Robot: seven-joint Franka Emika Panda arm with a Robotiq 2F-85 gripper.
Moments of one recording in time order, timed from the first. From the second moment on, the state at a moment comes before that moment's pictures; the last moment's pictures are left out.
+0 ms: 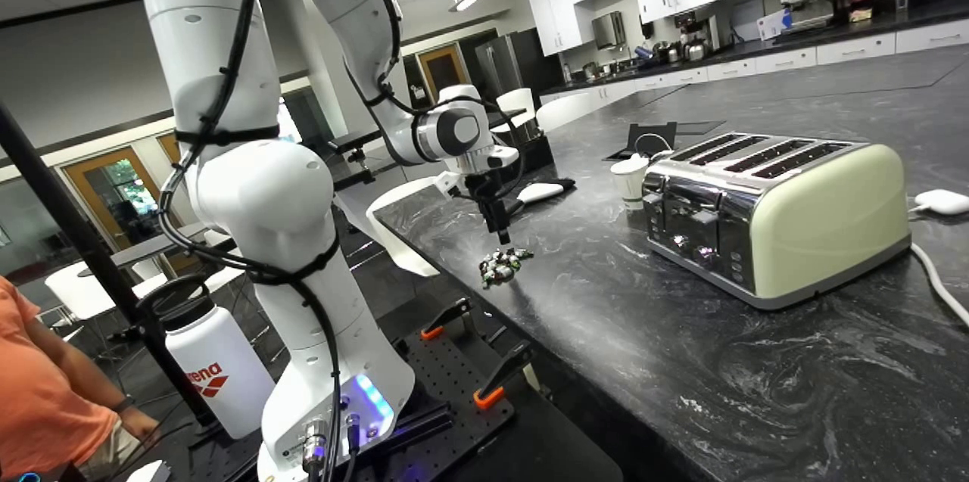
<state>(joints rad) 0.33 0.23 0.15 -2.56 0.02 2.76 0.69</state>
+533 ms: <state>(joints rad) 0.35 0.29 0.14 -2.58 0.02 2.89 0.69</state>
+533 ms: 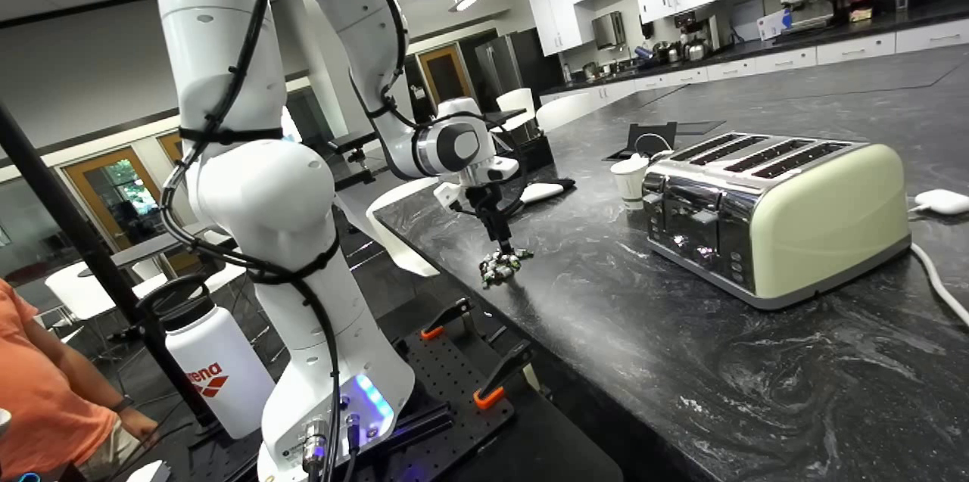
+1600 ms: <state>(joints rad) 0.66 0.42 -0.15 -2.53 -0.02 3.06 0.70</state>
